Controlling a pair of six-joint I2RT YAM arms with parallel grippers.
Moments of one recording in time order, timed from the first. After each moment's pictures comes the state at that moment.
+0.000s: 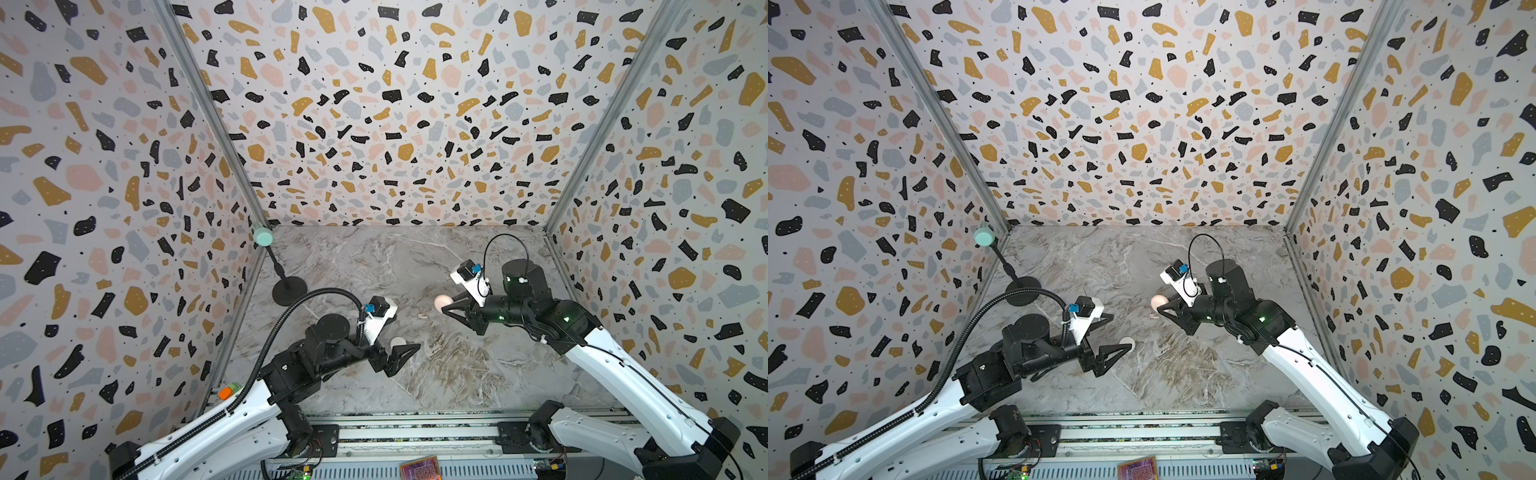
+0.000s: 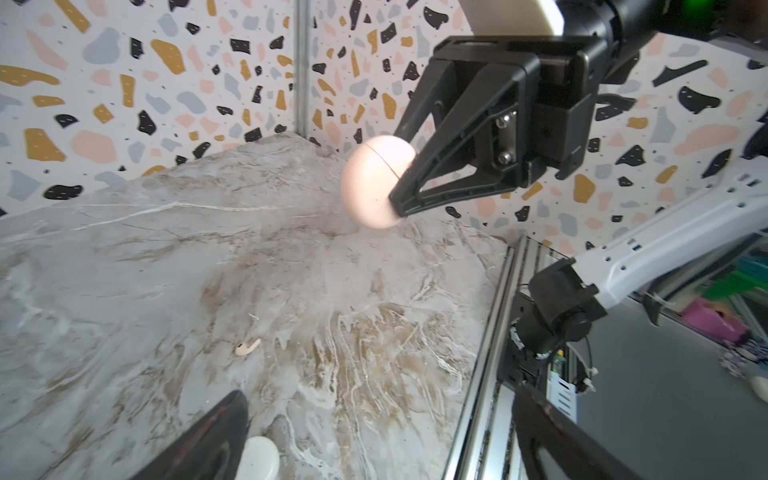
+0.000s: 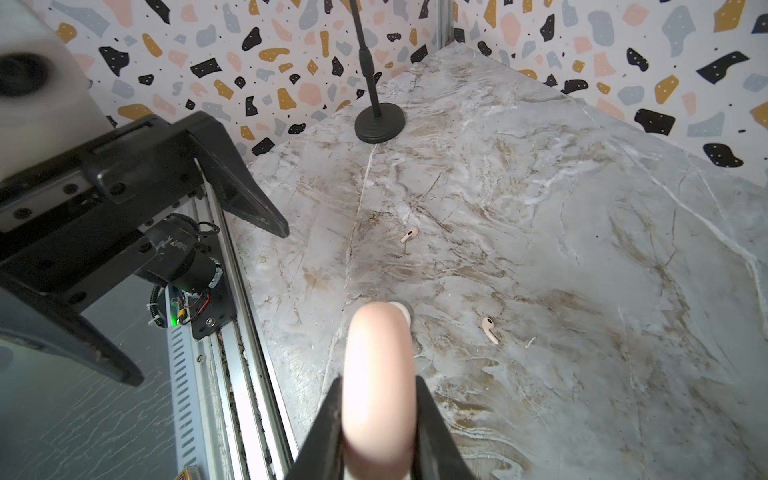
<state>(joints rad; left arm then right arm) -0.88 0.75 0.69 -0.20 0.27 -0.17 0.64 1.03 1.11 -0.65 -0.51 -0.09</state>
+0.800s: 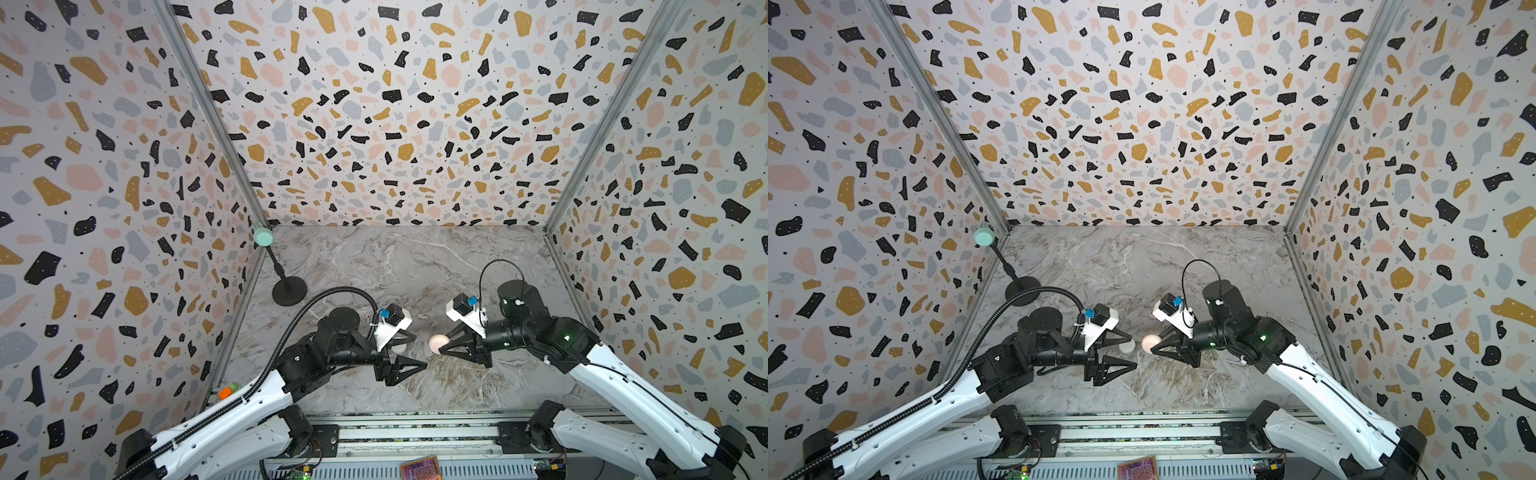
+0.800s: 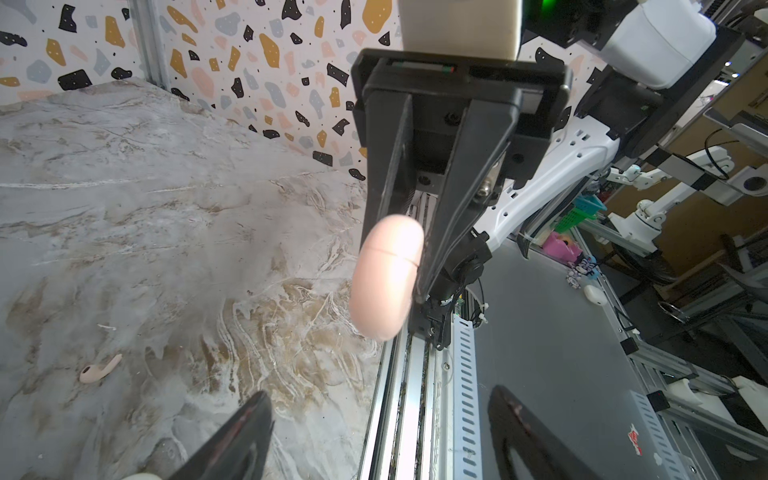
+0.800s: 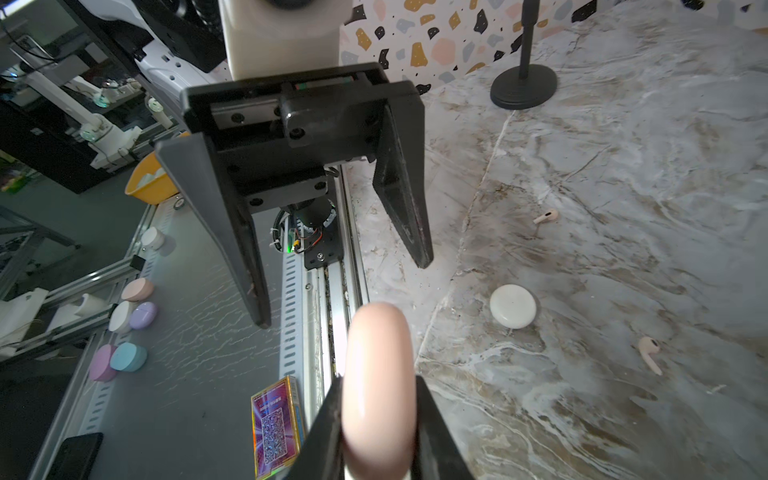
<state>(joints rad) -0.86 0.85 0.69 -0.17 0.61 -0.15 0.75 0.98 0.99 -0.69 -0.77 -0.16</state>
